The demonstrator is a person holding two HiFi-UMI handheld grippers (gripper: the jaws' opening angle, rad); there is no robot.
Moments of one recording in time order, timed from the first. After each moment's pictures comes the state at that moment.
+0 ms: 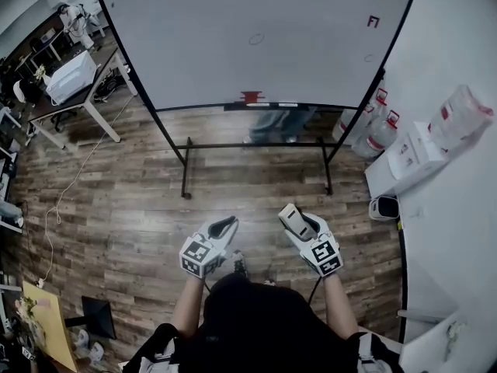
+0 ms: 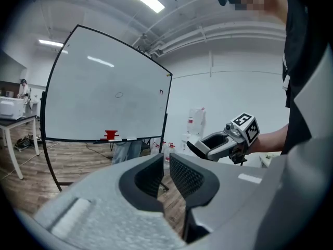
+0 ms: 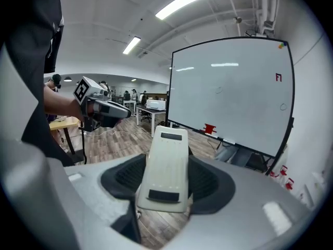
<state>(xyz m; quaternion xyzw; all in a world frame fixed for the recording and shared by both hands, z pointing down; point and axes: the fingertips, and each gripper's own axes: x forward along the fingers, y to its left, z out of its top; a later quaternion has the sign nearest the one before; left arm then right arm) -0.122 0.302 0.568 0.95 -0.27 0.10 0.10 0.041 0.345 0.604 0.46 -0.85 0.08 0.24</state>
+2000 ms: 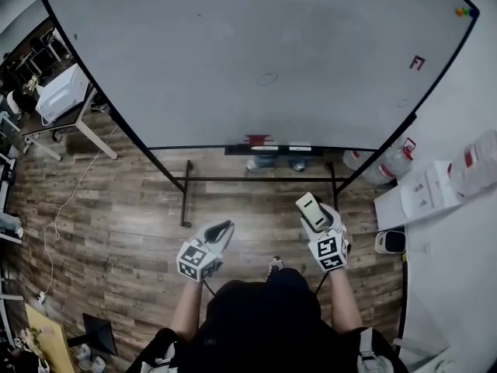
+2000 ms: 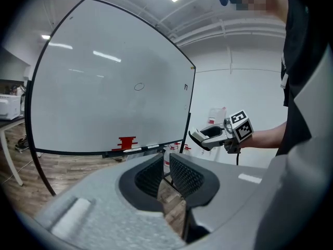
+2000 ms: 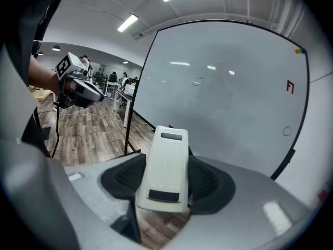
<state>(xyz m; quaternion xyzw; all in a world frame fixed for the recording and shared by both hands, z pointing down) -0.079 -0.013 0.594 0.94 -0.30 0.11 0.12 0.161 -0.004 0.612 0.53 -0.78 0.00 0.32</state>
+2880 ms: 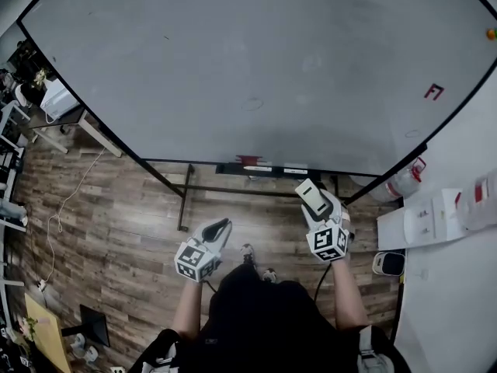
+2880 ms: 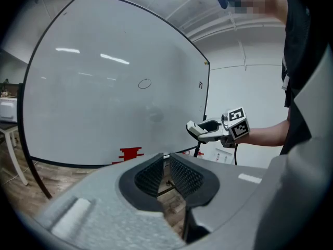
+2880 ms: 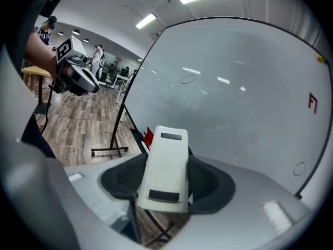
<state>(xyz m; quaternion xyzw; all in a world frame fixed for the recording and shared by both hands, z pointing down) 0.007 -0.127 0.585 0.92 -0.35 0.10 0.12 0.253 -0.166 0.586 0.50 -0.78 -0.10 0.35</state>
